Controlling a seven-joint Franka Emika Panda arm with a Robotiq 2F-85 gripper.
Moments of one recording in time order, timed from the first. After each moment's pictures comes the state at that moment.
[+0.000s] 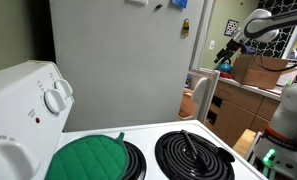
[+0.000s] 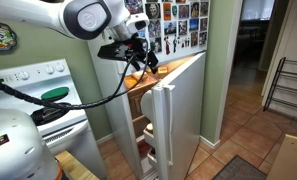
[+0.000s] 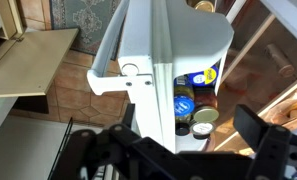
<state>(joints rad) -0.11 -0.75 -0.24 -2.58 -0.11 2.34 -0.18</state>
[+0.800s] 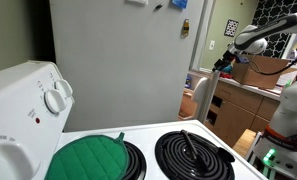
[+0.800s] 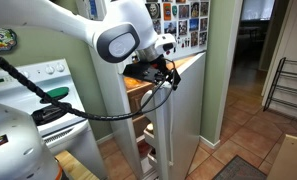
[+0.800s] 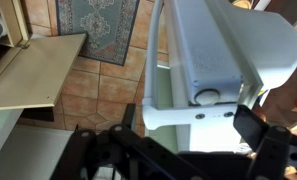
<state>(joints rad) -0.13 -0.53 -0.37 -2.57 -0.04 2.53 -0.36</state>
